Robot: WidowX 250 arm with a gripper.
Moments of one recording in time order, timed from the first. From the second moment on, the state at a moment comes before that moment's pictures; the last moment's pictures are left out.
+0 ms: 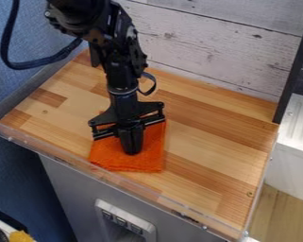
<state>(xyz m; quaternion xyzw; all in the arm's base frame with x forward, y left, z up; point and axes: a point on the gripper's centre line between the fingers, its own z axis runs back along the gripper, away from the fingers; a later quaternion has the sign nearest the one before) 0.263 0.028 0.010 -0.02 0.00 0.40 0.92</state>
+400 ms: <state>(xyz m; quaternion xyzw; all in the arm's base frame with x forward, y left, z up) 0.280 0.005 0.010 -0.01 -0.01 0.31 0.95</state>
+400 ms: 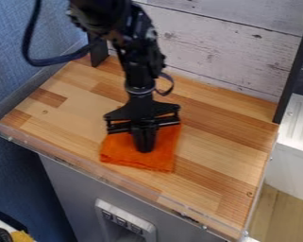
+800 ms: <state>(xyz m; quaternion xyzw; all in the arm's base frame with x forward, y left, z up) 0.298 -0.021 0.009 -0.01 -0.02 0.19 0.98</state>
